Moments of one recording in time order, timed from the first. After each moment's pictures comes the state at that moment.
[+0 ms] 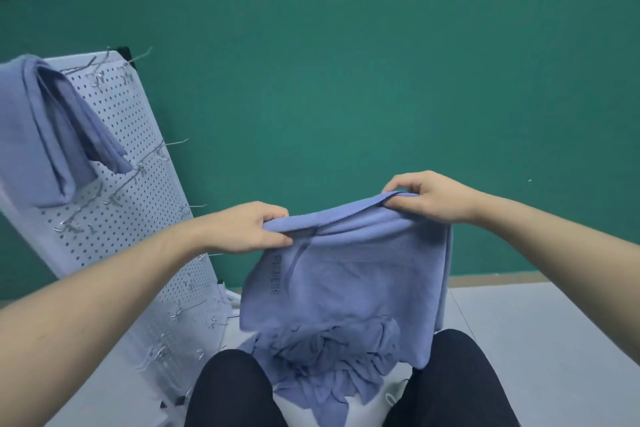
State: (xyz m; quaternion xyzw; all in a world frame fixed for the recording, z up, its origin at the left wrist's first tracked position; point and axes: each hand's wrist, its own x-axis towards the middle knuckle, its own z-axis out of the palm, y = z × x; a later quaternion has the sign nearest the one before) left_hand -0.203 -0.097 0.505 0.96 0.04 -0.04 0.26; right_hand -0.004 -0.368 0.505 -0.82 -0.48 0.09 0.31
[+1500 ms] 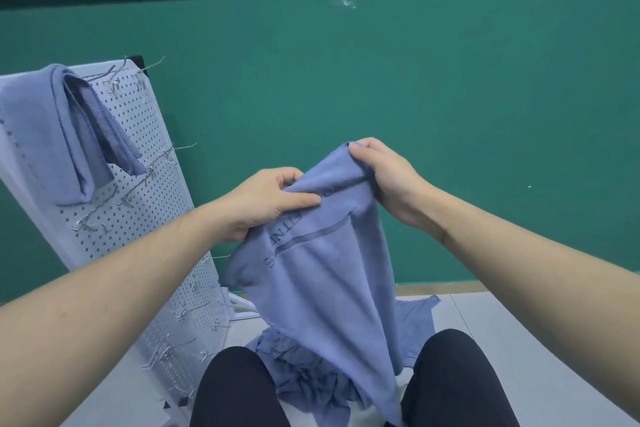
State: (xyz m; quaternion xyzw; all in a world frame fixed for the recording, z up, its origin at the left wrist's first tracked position) left_hand -0.201 -0.136 0.535 0.82 0.10 0.09 0.55; right_hand -0.071 -0.297 0.533 -0.63 -0.29 0.18 0.70
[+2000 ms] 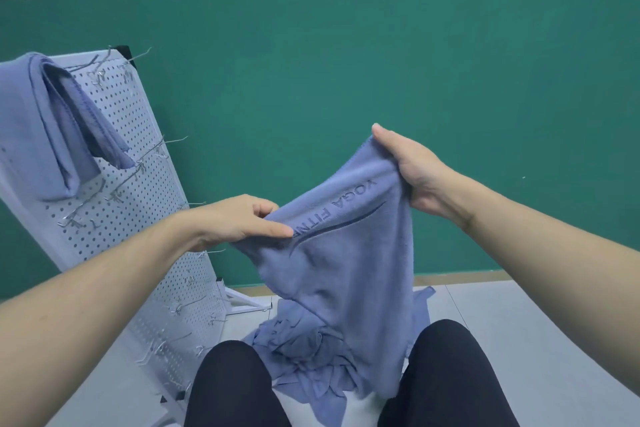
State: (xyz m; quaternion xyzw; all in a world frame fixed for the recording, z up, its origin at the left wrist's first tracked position) left_hand -0.221 -0.108 0.512 0.87 0.13 -0.06 0.47; right_hand -0.050 -0.332 0.534 -0.62 -0.25 0.26 0.70
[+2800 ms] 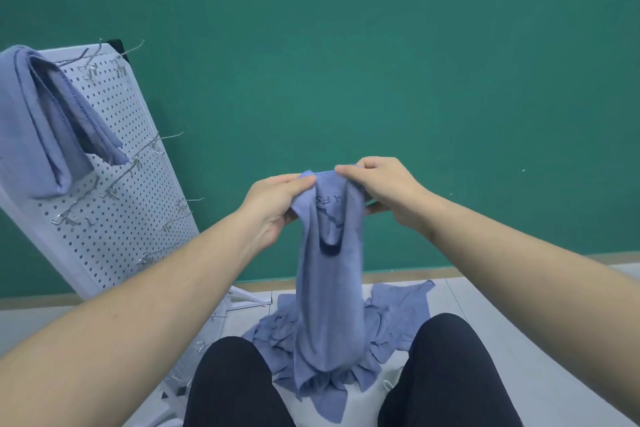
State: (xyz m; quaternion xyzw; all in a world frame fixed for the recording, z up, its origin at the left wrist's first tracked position) left_hand -0.160 -0.156 0.491 0.60 0.24 0.19 0.74; right_hand -0.061 -0.308 0.503 -0.76 -0.25 0.16 0.58
